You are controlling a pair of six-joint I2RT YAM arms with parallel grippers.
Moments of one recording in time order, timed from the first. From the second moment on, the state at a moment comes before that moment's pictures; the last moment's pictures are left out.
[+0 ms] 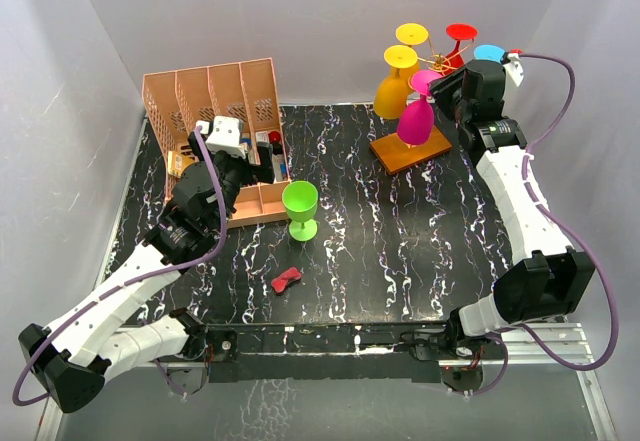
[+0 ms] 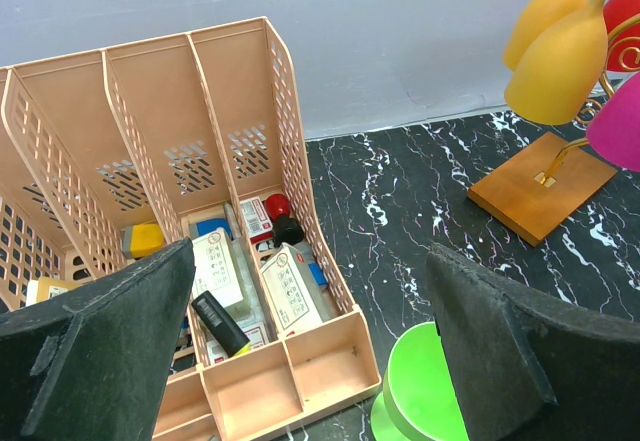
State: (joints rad) left arm -0.70 0.96 0.96 0.00 -0.50 0.01; right arm 0.10 1.46 1.52 -0.37 0.20 0.90
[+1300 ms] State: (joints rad) left arm -0.70 0.96 0.96 0.00 -0.50 0.00; right arm 0.10 1.43 1.48 -0.21 0.02 1.11
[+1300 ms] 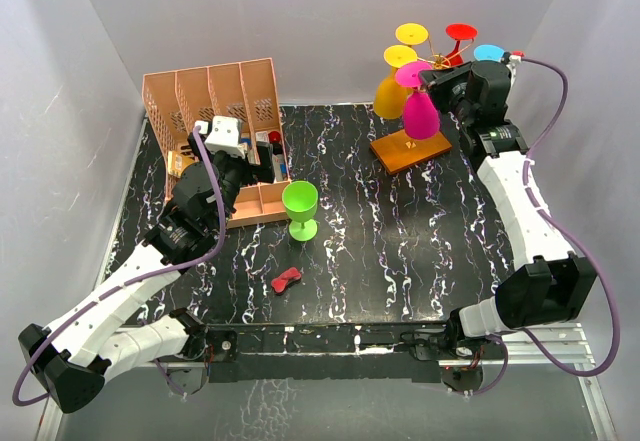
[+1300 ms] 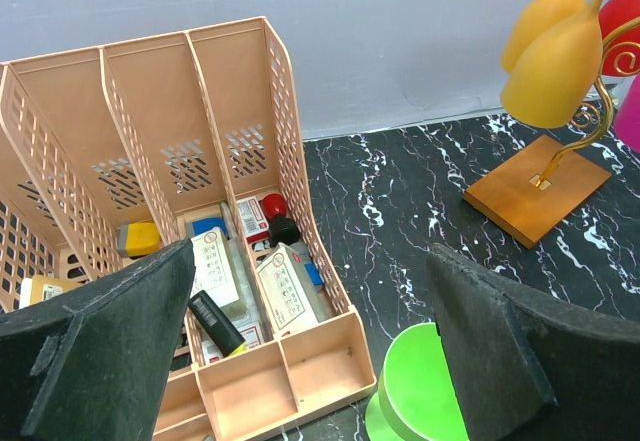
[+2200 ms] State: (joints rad) left arm -0.70 0.96 0.96 0.00 -0.50 0.00; right arm 0.09 1.47 1.48 -0.15 0.15 1.23
